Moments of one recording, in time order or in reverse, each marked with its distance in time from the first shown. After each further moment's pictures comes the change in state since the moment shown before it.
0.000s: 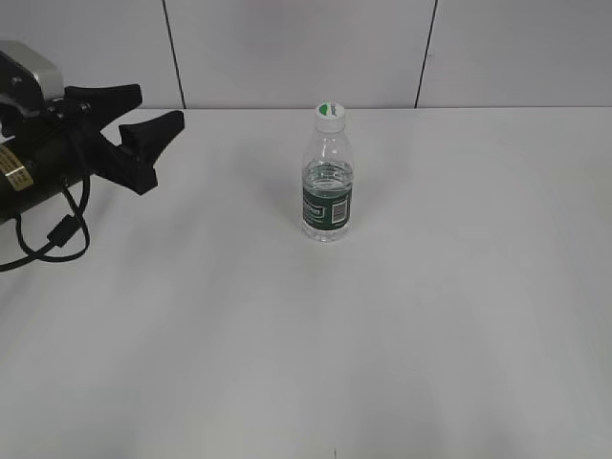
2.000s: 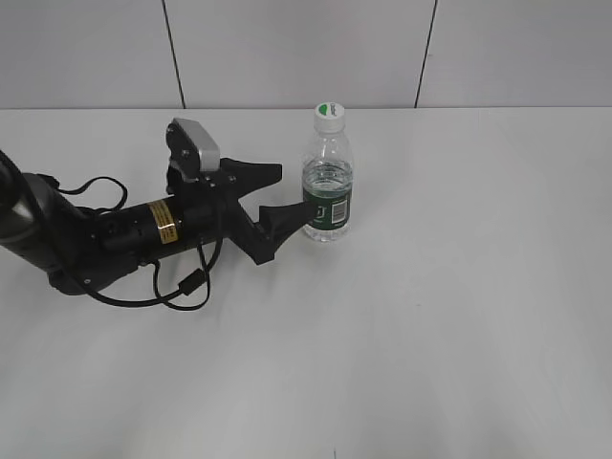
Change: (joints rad) left arm -0.250 0.367 -0.278 0.141 -0.013 -0.153; right arm 0.000 0.000 0.000 0.000 0.000 0.000
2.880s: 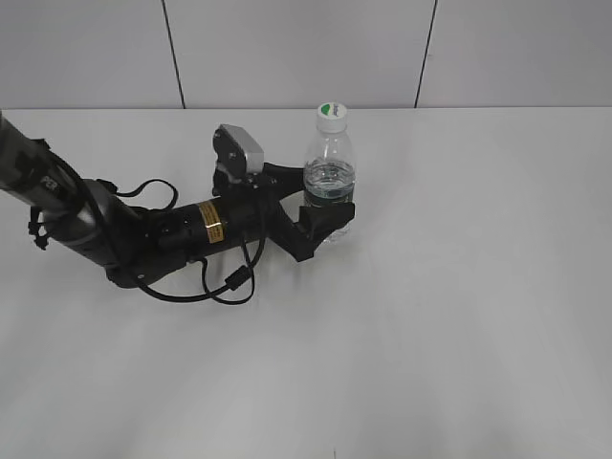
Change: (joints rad) left arm -0.078 0.119 -0.179 -0.020 0.037 -0.082; right arm 0.000 0.000 0.000 0.000 0.000 0.000
